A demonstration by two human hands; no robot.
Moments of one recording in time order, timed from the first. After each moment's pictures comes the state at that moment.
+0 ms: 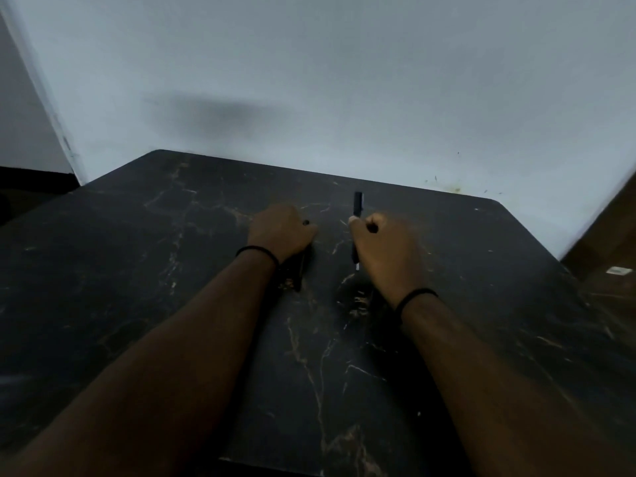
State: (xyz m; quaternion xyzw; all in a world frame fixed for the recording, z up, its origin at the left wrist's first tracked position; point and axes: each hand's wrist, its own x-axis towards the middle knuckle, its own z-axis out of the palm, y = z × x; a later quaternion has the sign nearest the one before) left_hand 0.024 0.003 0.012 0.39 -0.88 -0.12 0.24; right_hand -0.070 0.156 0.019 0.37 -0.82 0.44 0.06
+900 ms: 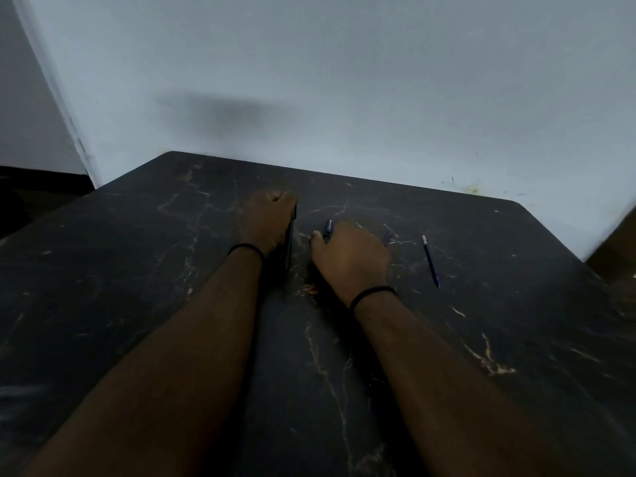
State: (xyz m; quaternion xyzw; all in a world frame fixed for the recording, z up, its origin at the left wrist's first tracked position) left_hand 0.045 -0.034 0.010 0.38 -0.71 -0.39 0.45; right_hand -0.026 0.100 0.006 0.42 -0.86 0.24 0.14
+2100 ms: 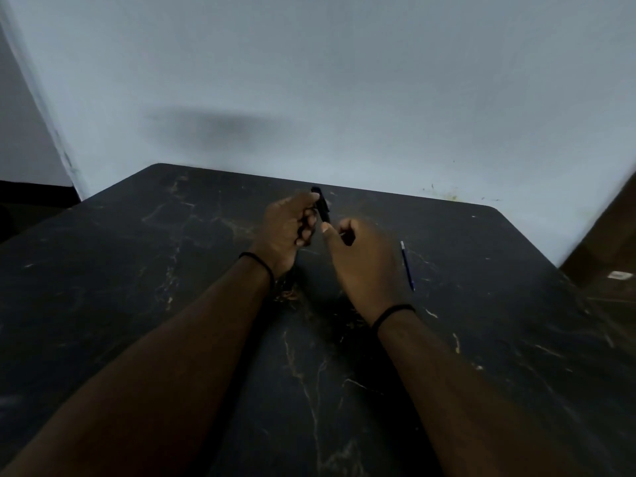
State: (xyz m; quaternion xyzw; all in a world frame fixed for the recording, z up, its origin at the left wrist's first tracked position) left_hand 0.016 0.014 0.024 0.18 -0.56 -0.71 0.38; right_hand -0.034 0.156 0.034 0.40 -0.77 0.49 0.02
